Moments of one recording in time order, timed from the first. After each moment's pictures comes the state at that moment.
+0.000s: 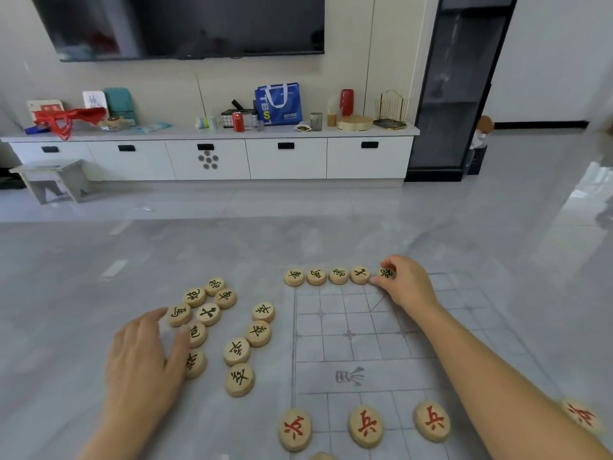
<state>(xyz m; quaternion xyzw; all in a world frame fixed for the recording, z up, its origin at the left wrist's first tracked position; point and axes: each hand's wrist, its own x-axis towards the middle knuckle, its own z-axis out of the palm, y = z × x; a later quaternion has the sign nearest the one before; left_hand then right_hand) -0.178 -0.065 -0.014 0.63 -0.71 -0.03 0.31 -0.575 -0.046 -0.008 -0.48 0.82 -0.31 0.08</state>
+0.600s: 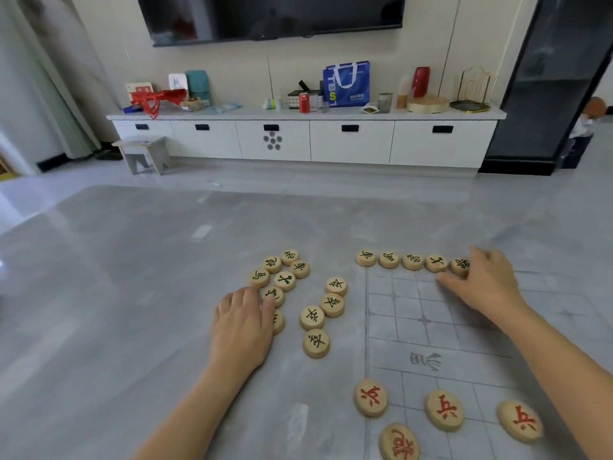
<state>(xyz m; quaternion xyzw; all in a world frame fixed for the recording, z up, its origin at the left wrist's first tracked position) -0.181 -0.061 -0.026 0.64 -0.74 -0.05 0.22 -0.554 -0.041 -0.001 -0.48 0.86 -0.20 0.04</state>
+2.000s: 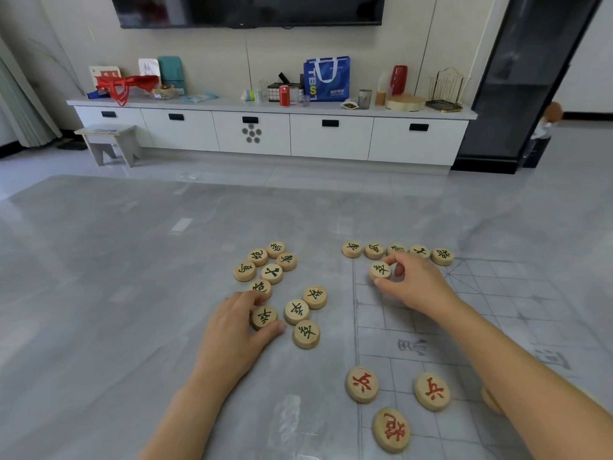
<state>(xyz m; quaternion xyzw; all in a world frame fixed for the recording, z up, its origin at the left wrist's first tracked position) -0.173 -0.049 -0.027 0.54 -0.77 -0.18 0.29 -0.473 -0.032 0.011 -0.58 0.76 -0.26 0.16</state>
